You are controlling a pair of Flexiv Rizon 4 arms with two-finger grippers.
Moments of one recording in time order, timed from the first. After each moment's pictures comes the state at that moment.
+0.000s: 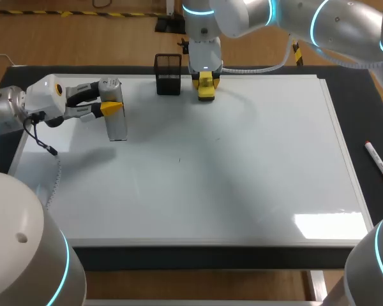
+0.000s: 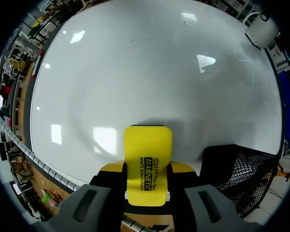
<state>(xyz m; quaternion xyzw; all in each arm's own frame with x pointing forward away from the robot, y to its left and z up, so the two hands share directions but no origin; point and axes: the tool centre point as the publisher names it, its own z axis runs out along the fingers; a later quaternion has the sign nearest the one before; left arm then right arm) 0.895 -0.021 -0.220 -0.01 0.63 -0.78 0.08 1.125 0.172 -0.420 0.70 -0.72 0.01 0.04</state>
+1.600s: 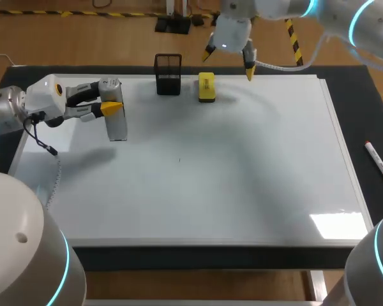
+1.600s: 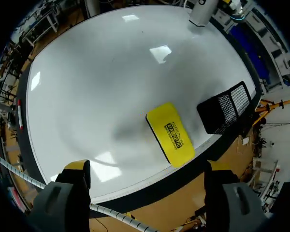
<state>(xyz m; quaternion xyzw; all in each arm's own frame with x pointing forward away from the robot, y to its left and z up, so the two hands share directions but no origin) 0.895 -0.021 -0.220 -0.01 0.63 -0.78 0.08 1.135 0.111 -0.367 0.49 -0.87 -0.09 -0.02</state>
